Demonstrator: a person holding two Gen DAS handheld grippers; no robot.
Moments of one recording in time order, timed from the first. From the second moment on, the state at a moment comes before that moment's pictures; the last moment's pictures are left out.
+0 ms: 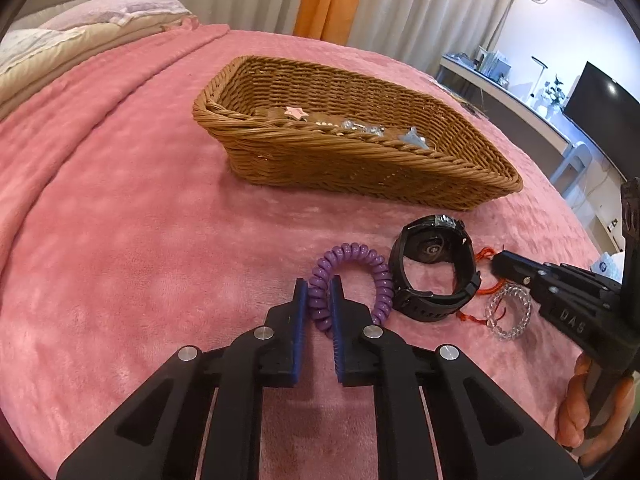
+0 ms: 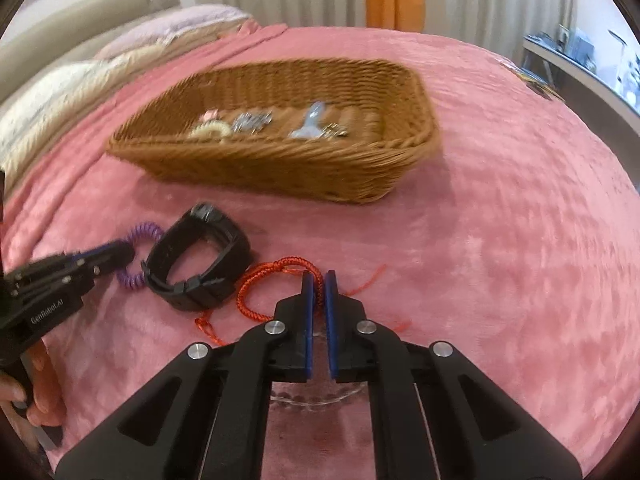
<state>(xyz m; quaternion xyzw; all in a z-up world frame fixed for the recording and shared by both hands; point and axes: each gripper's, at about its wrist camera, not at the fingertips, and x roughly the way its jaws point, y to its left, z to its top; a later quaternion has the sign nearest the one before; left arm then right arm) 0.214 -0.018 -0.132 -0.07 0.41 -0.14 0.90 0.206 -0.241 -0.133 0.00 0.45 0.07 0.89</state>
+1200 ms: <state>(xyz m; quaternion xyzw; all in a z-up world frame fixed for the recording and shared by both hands) 0.079 -0.005 -0.126 -0.07 0.41 -0.08 0.90 0.067 -0.314 -0.122 0.06 0.47 0.04 0.88</state>
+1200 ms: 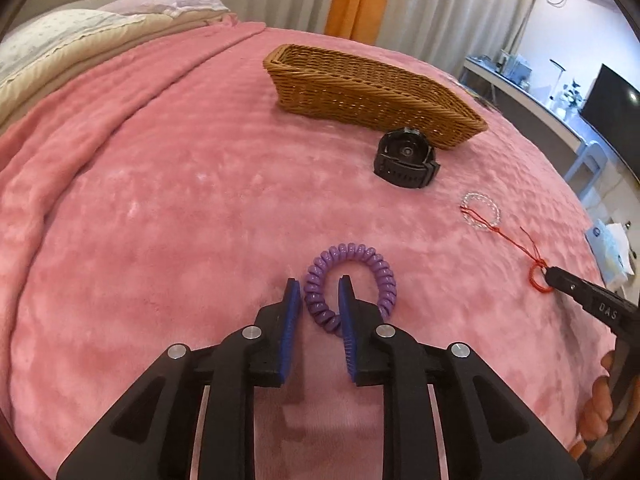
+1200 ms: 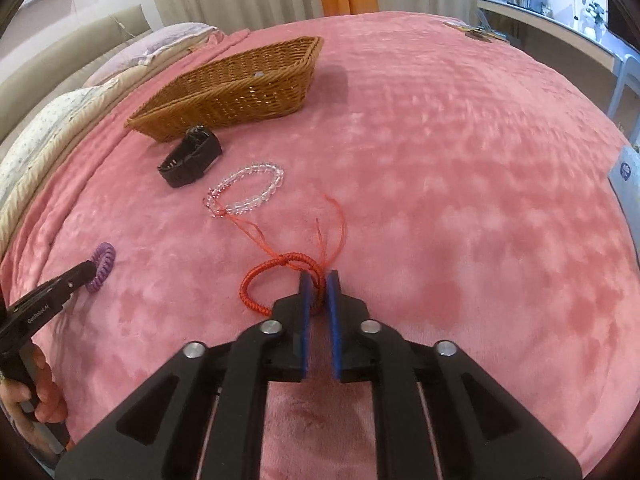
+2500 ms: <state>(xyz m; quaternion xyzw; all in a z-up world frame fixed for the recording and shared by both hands) 0.115 -0.017 0.005 -0.05 0.26 -0.13 0.95 0.106 -0.224 0.003 -0.06 0.33 0.12 0.93</state>
